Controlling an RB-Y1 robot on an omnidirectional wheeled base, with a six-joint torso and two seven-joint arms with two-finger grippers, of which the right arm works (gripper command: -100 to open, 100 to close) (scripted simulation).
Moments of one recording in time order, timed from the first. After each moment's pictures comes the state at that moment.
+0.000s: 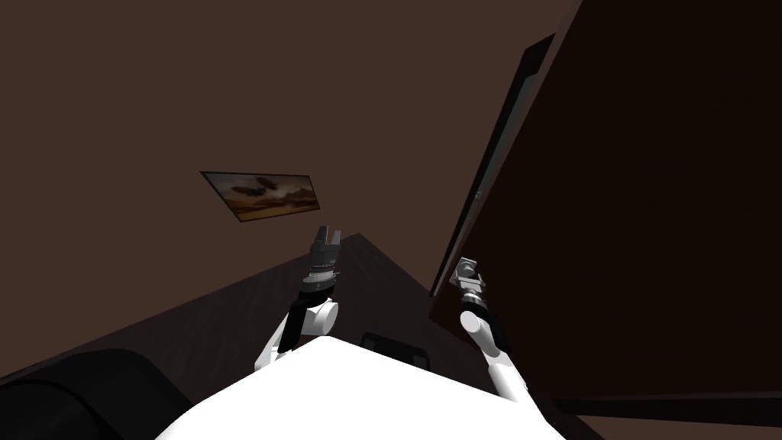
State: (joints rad) arm 0.02 -0.21 -0.01 -1.28 -0.96 -0.40 -0.47
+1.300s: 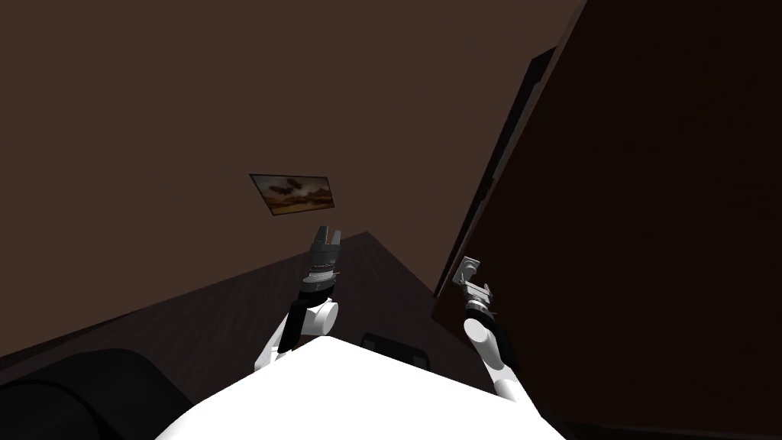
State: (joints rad) arm 0.09 -0.23 0.02 -1.34 -1.12 -0.47 -0.70
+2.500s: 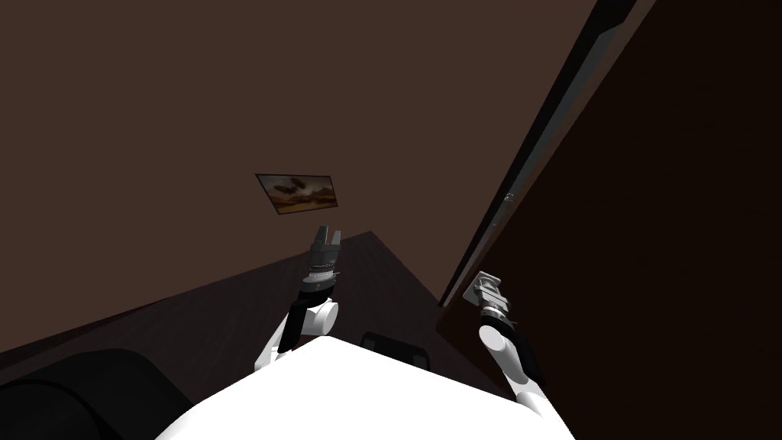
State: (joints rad) arm 0.11 -0.32 -0.02 -1.31 -1.14 -0.47 -0.79
